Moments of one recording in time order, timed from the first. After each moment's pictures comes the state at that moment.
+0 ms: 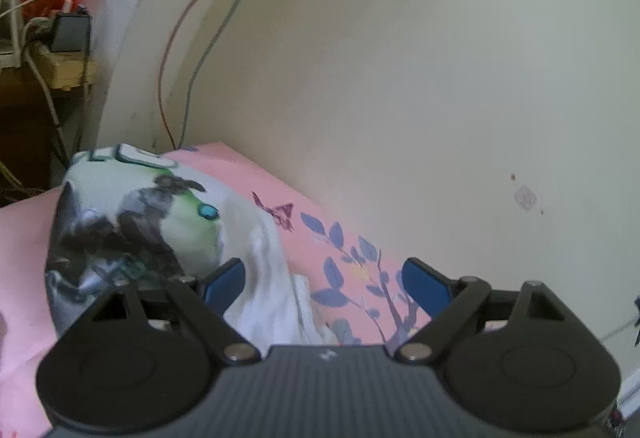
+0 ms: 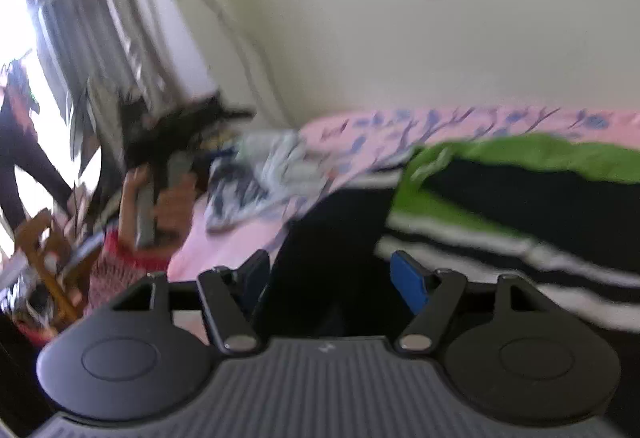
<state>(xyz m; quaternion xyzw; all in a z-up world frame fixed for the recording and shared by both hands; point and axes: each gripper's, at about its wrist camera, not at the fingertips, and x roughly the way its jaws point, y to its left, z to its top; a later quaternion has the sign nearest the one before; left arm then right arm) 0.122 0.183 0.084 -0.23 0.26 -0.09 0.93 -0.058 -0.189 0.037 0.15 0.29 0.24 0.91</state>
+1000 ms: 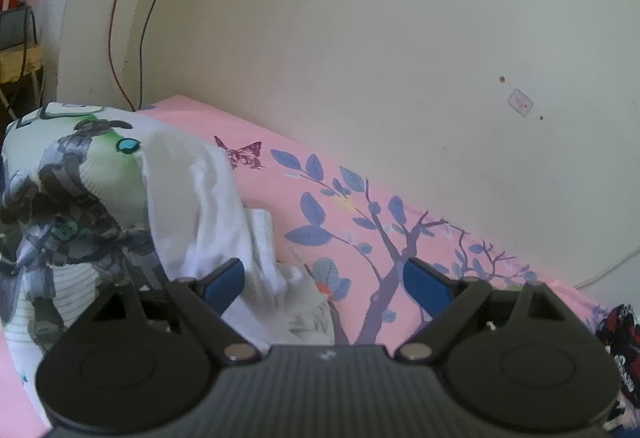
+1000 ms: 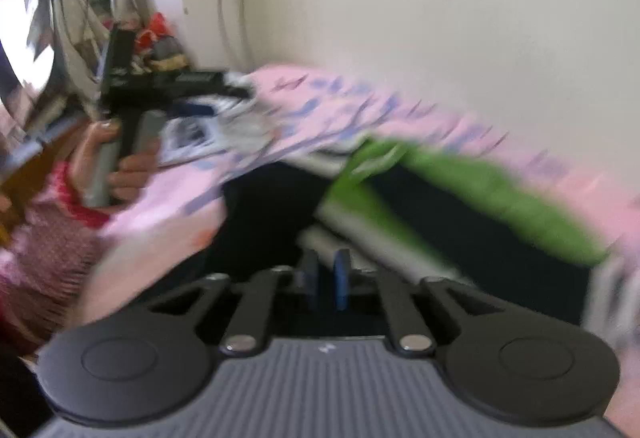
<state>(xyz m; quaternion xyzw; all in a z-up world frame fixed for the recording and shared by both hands) 0.137 0.133 0.060 -0.16 0.32 -0.13 0.92 -0.021 -0.195 0.055 0.01 0.37 0.20 0.91</state>
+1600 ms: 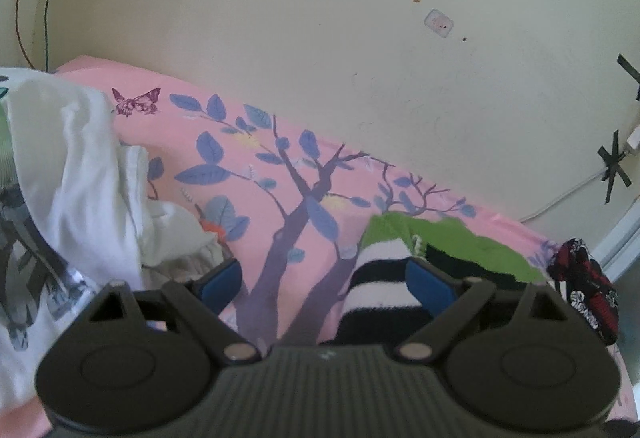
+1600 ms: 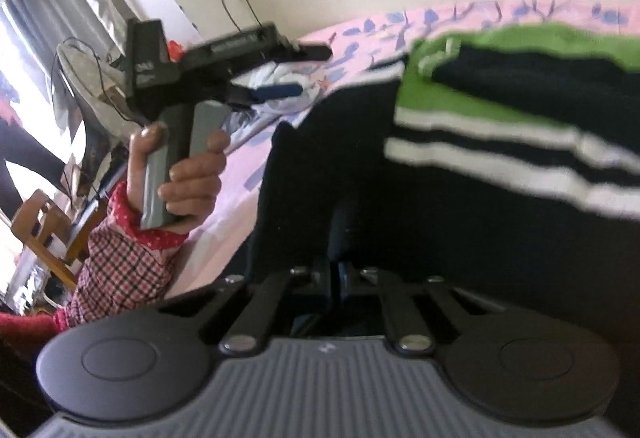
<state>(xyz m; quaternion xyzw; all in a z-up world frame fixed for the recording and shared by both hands) 0.138 0.084 0.038 -0.13 0.37 -0.25 0.89 -0.032 -0.177 0.004 0.16 0.39 0.24 0.87</state>
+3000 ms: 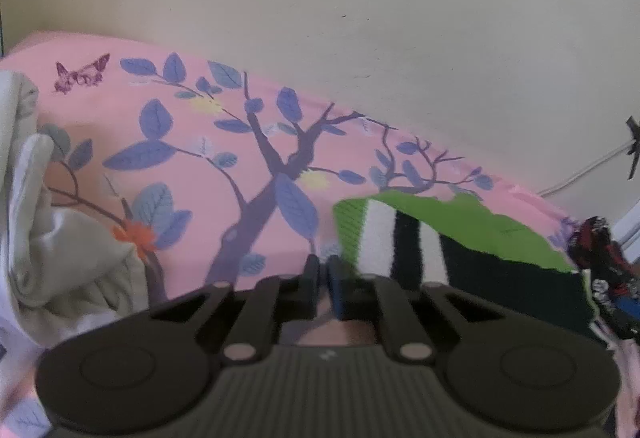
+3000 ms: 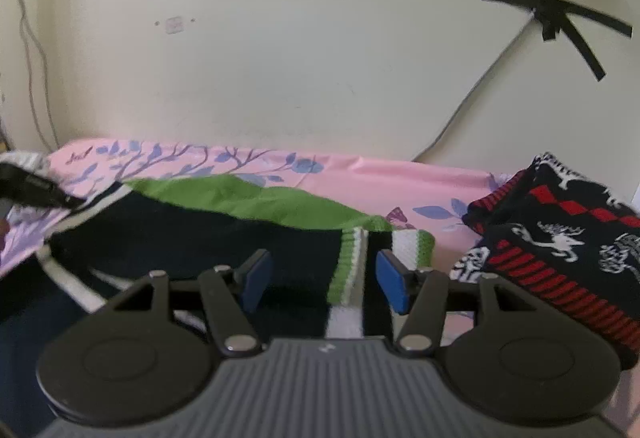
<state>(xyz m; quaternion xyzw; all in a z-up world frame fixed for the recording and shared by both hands) 0.178 0.033 0.009 -0.11 0.42 -0.26 0.86 -0.035 -0.329 0.029 0.04 0.27 -0.08 0.96</state>
